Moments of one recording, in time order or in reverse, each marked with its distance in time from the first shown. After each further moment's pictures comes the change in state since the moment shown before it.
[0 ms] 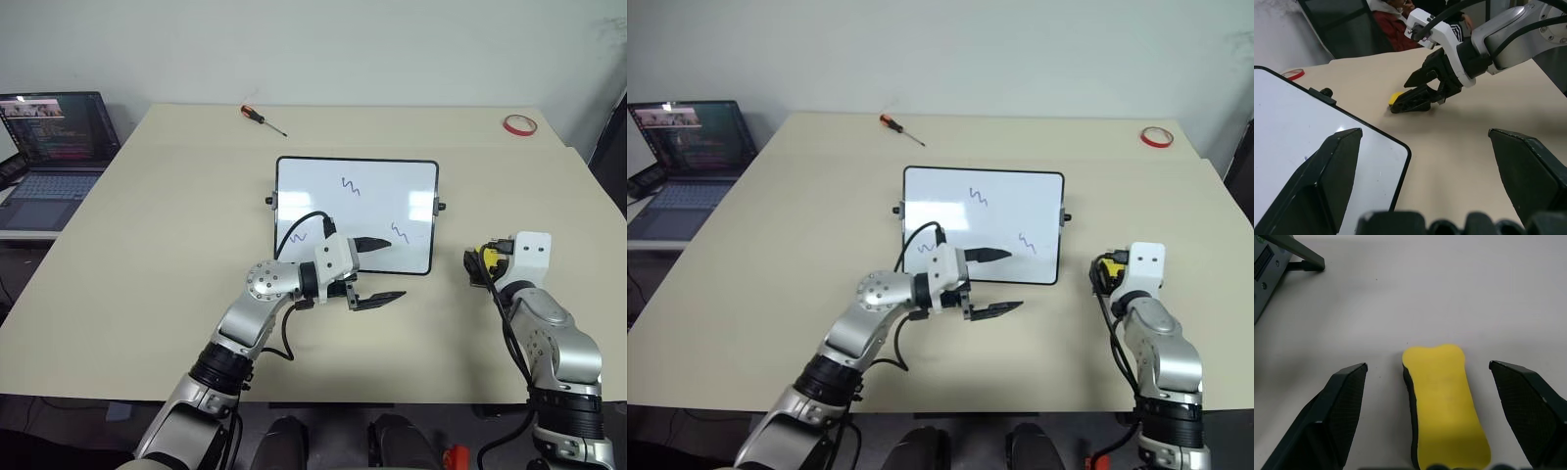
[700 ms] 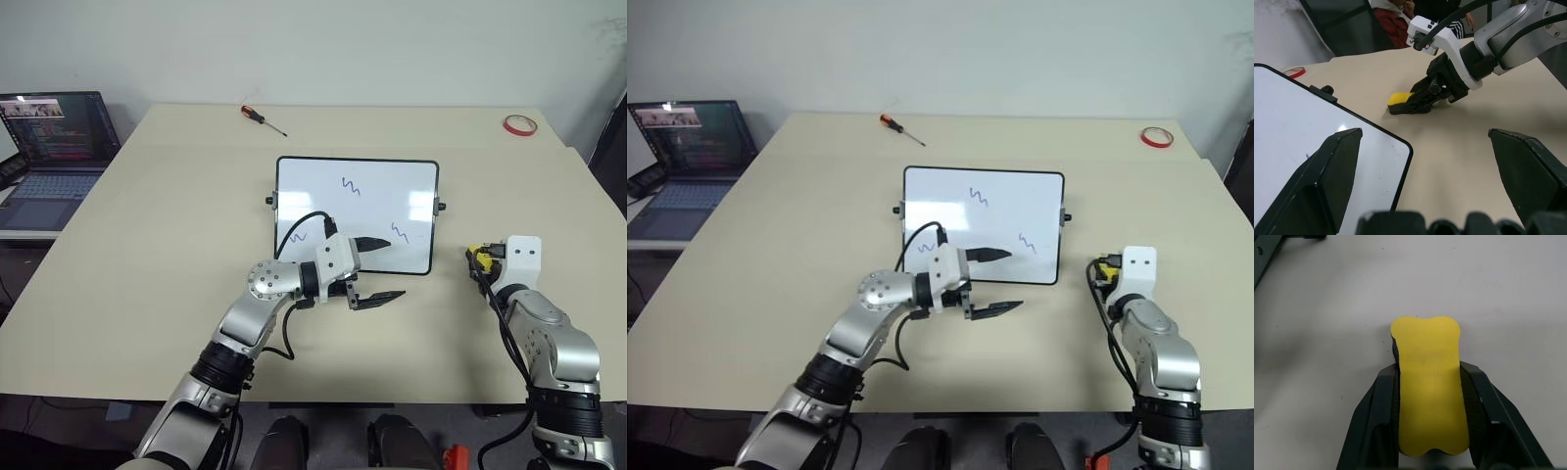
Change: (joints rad) left arm -0.001 -0.007 0.000 0.006 0.016 -0.004 0.002; right arm 0.001 -0.009 0.019 -0.001 -0.006 0.072 0.008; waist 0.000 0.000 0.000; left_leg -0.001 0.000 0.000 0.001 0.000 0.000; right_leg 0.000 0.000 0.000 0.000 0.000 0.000
